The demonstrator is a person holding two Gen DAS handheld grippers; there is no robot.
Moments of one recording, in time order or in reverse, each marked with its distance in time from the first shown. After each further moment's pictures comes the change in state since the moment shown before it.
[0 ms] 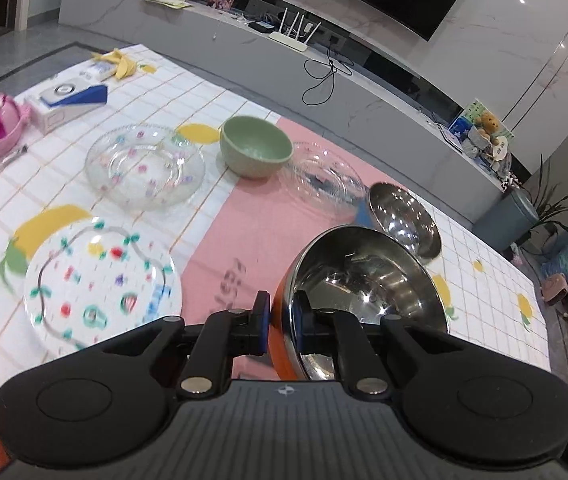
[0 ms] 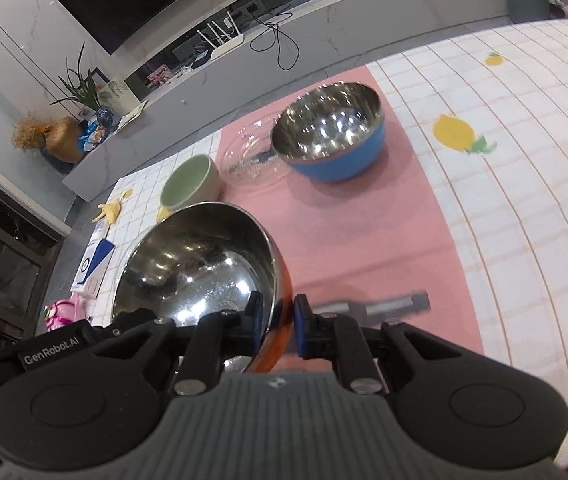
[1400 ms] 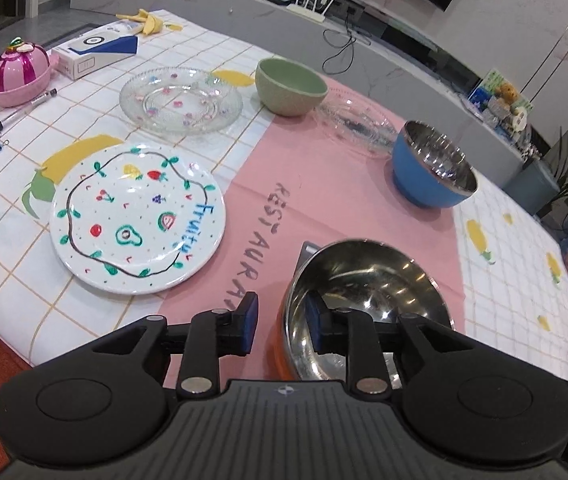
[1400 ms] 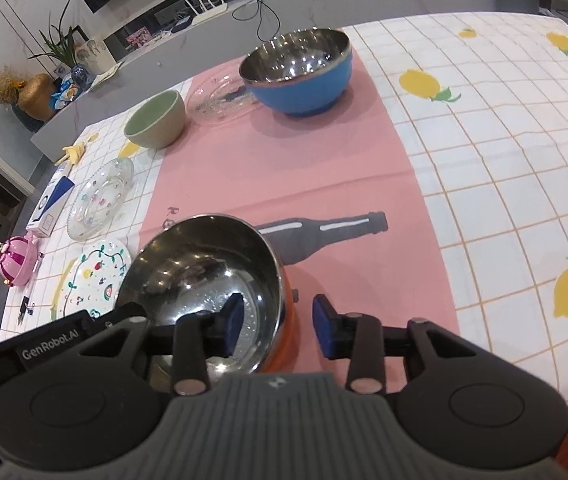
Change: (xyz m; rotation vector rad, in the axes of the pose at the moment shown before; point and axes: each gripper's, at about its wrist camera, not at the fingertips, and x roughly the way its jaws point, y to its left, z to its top) left arm 0.008 0.027 -0.047 0.015 0.058 0.053; right arm 0.005 -0.008 -0.055 -0.088 0.053 -0.125
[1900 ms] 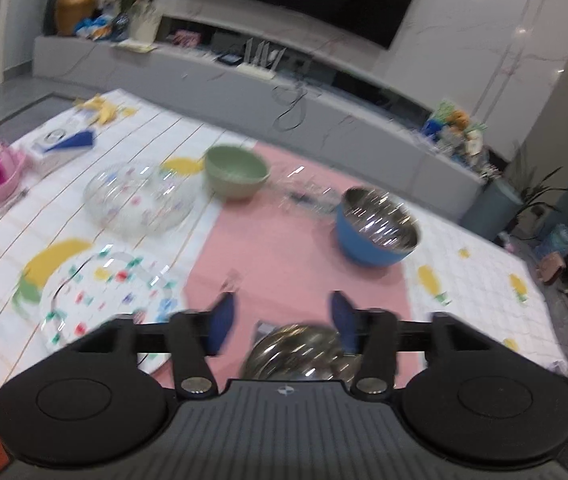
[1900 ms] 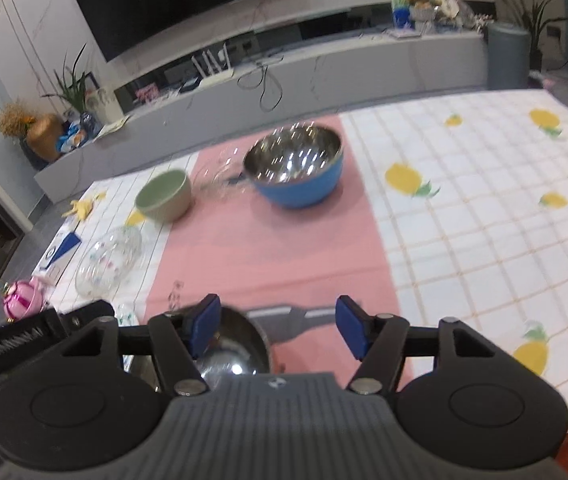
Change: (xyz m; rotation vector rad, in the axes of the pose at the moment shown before) left arm -0.042 -0.034 0.033 0.138 -0.178 -0.095; right arm -0.050 0.001 0.024 -0.048 -0.214 -0.034
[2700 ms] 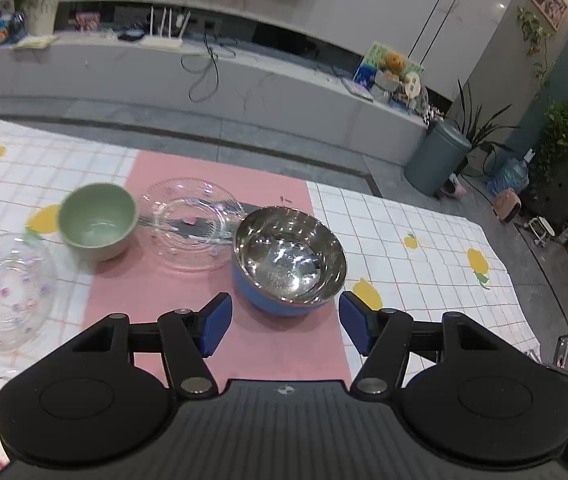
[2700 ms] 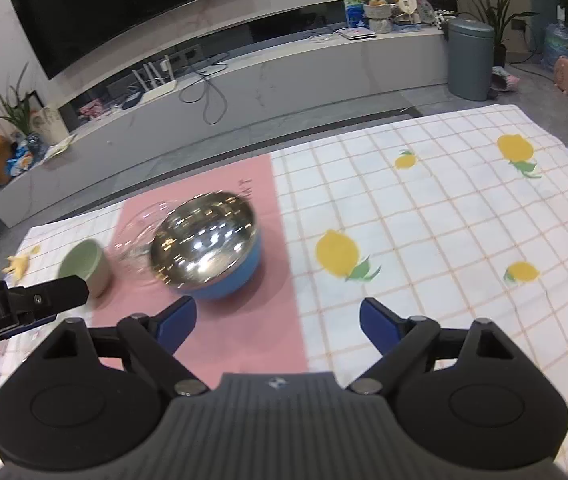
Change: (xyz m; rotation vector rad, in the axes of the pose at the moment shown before) left arm 0.117 -0.076 0.085 0.146 0.201 -0.153; right arm 0.059 -0.060 0.106 0.056 0.024 -0.131
